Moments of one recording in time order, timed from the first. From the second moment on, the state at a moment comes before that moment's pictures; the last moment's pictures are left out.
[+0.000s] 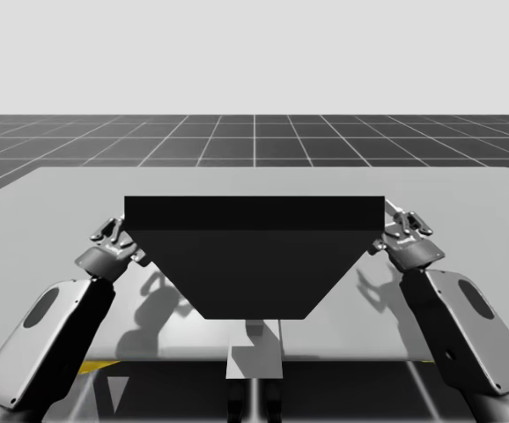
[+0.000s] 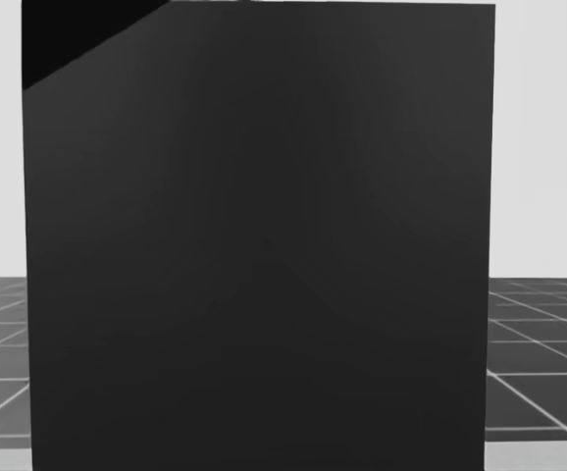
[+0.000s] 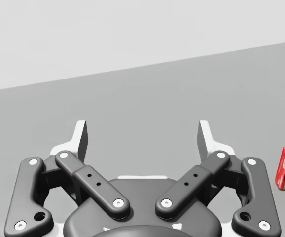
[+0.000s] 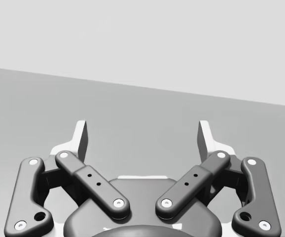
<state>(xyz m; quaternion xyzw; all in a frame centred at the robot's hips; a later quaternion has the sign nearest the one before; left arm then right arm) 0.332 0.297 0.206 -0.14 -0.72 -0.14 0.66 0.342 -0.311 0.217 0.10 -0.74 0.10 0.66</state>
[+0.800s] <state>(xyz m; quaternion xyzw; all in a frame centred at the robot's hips) 0.316 0.265 0.197 -0.23 -0.61 -0.32 0.69 0.317 -0.293 0.208 0.20 -0.69 0.30 0.63</state>
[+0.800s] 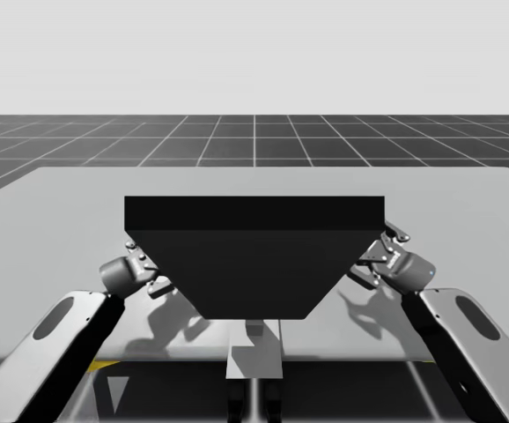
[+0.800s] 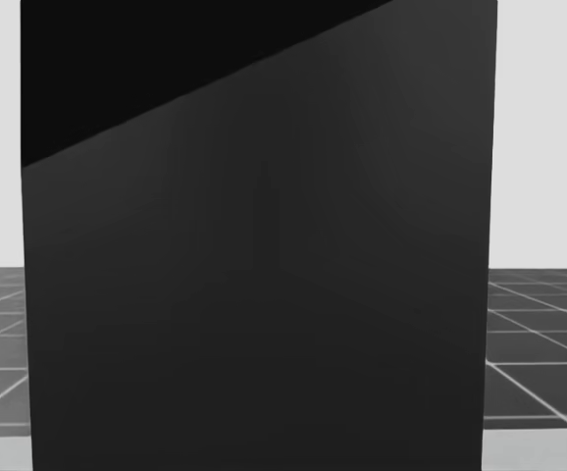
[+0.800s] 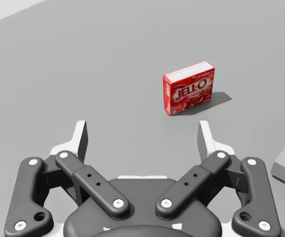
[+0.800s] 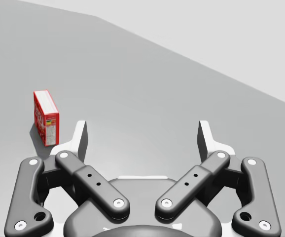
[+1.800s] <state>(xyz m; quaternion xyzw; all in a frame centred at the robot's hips) 0.375 0.169 0.164 -0.28 -0.56 -0.38 0.69 0.314 -0.275 0.186 0.23 -0.65 0.35 0.64</state>
